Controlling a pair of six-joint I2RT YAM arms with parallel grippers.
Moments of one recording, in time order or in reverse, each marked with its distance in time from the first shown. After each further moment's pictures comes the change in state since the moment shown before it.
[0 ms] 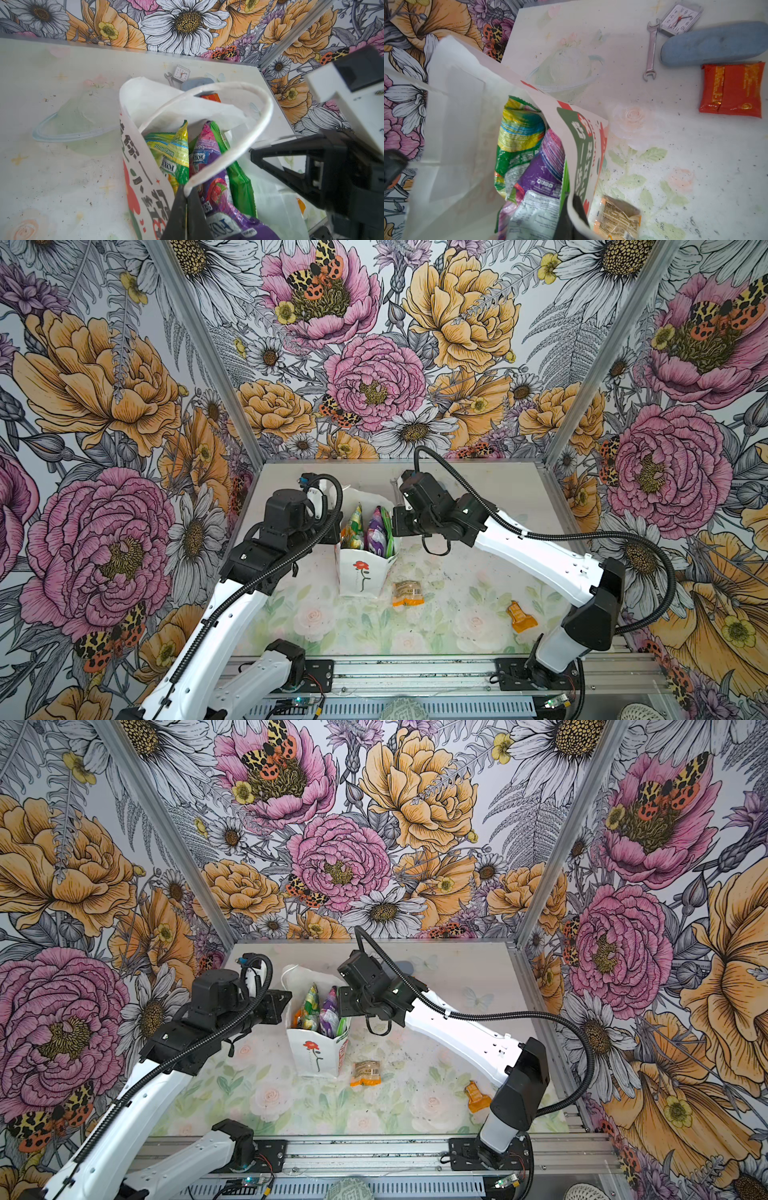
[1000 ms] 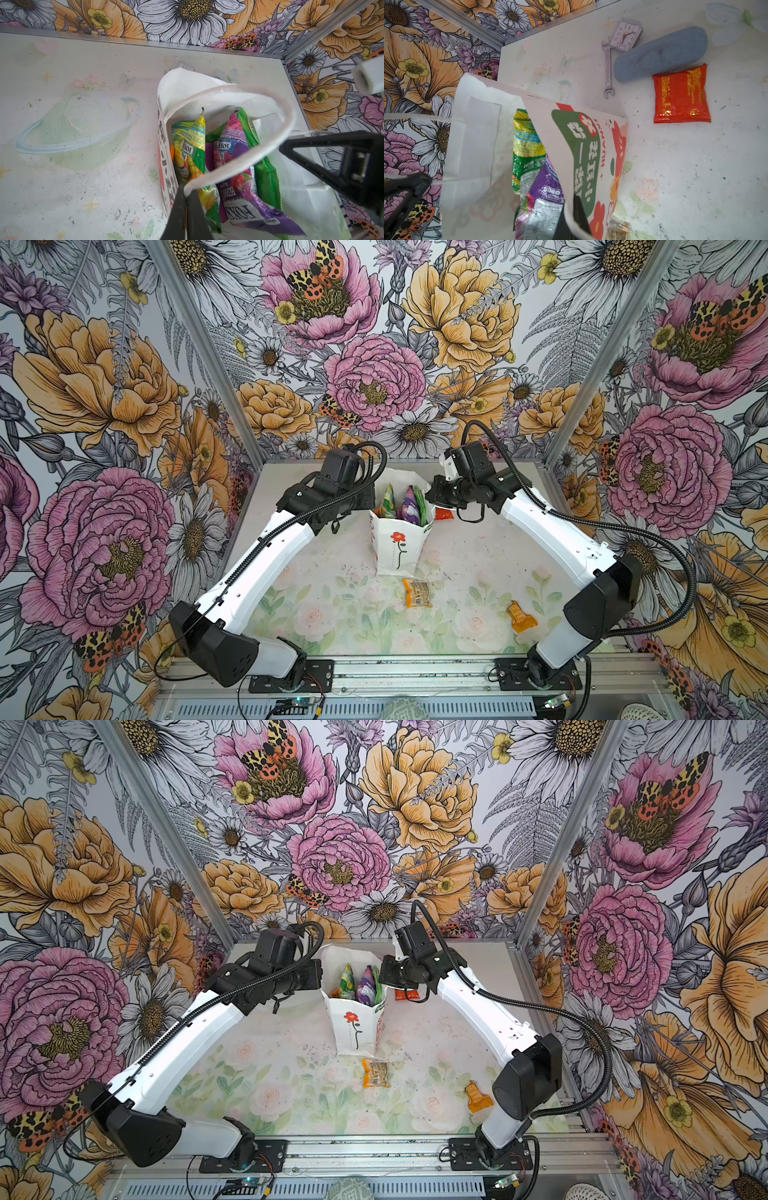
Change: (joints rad) left arm -0.126 0.434 0.359 -0.067 -0.156 -0.089; right arm -0.339 0.011 -0.008 -0.003 -0.281 -0.037
